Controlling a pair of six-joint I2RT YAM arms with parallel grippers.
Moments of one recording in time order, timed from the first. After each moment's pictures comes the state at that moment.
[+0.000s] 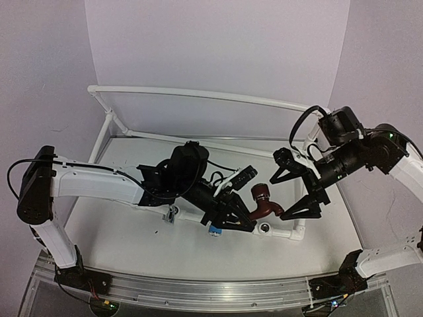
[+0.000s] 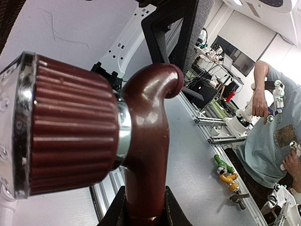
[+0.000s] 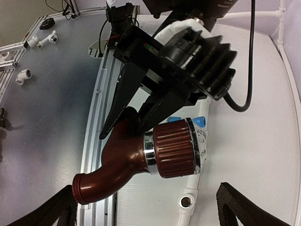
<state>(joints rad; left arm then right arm) -1.13 1.72 1.22 0.21 1.00 -0.21 0.79 1.14 1.37 -1.10 -0.60 -0.63</state>
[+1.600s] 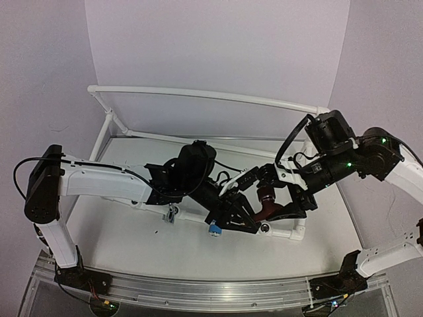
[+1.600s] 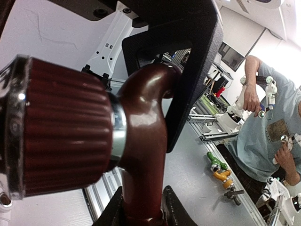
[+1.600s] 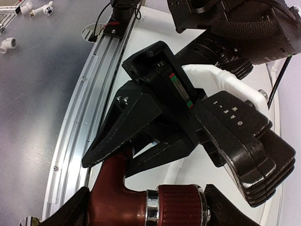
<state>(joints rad) -1.13 1.79 1.29 0.21 1.07 -0.21 0.97 1.18 1.37 -1.00 -0.39 -0.72</state>
